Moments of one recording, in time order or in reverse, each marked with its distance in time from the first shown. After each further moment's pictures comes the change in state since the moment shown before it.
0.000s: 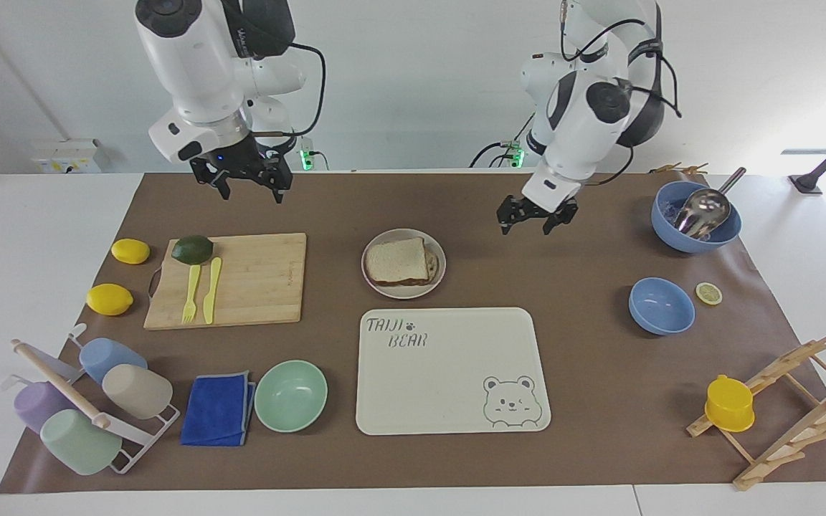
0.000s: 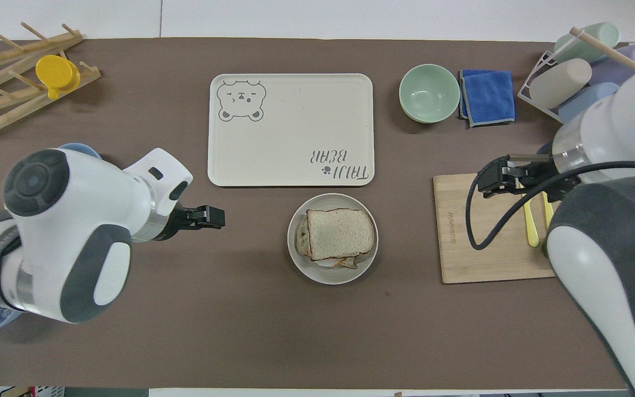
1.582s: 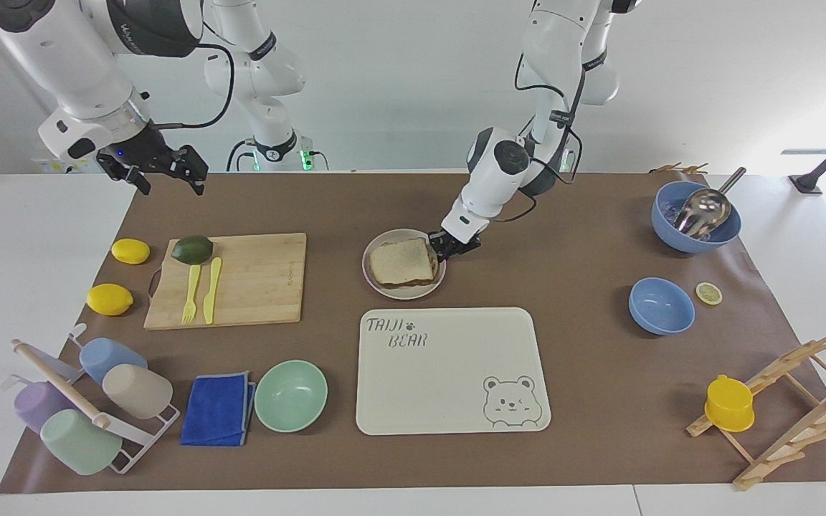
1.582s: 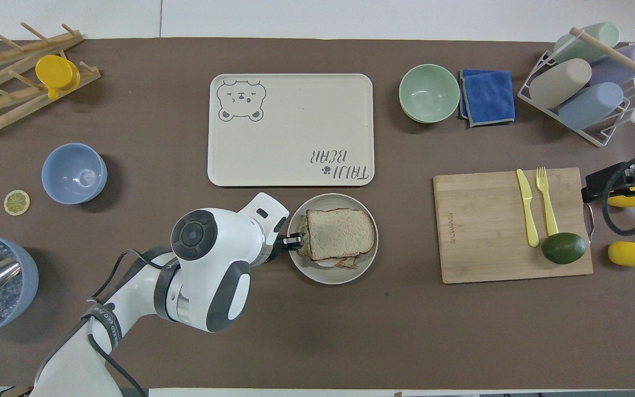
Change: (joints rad) left arm -0.211 0.224 0.000 -0.076 -0.213 0.389 -0.027; right arm -0.081 -0.011 -0.125 -0.003 0.000 -0.020 -0.277
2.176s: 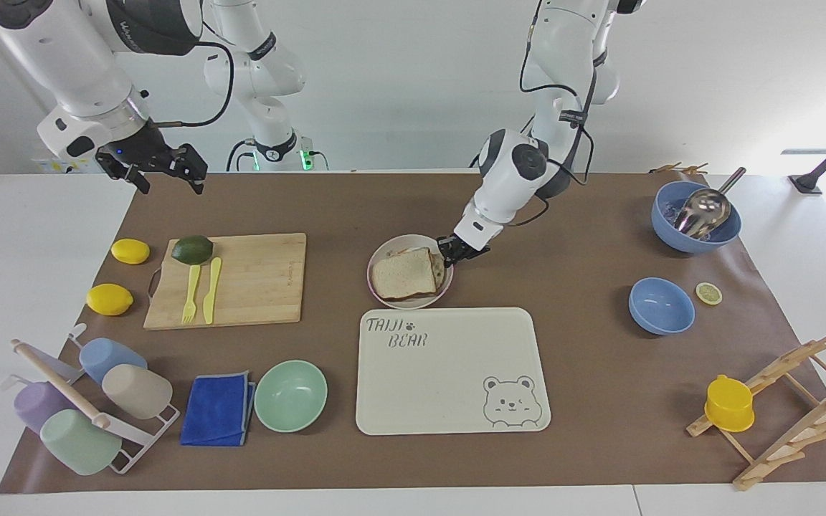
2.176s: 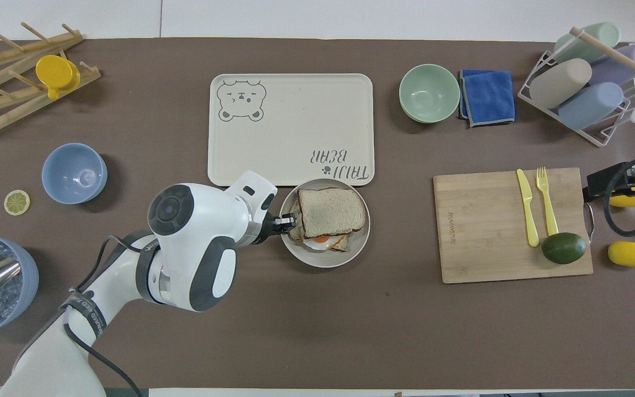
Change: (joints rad) left arm 0.099 0.003 0.014 0.120 -0.037 -0.146 0.043; right arm 0.001 -0.003 0.000 0.001 0.000 0.006 0.000
